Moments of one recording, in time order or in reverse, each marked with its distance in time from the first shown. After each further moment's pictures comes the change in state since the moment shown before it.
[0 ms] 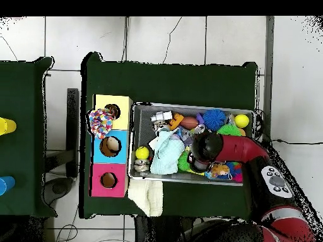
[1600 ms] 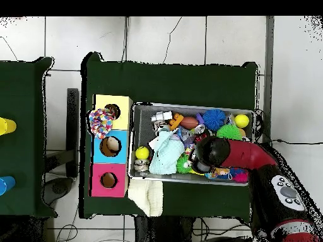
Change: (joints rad) arm -0.035 -0.074 0.013 0.084 0.050 -0.118 0.000
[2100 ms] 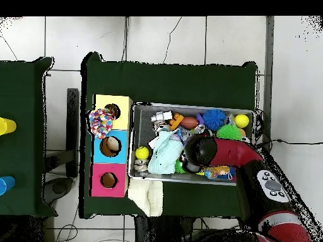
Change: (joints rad) arm 0.055 0.024 0.000 0.009 0.000 -0.010 0.000
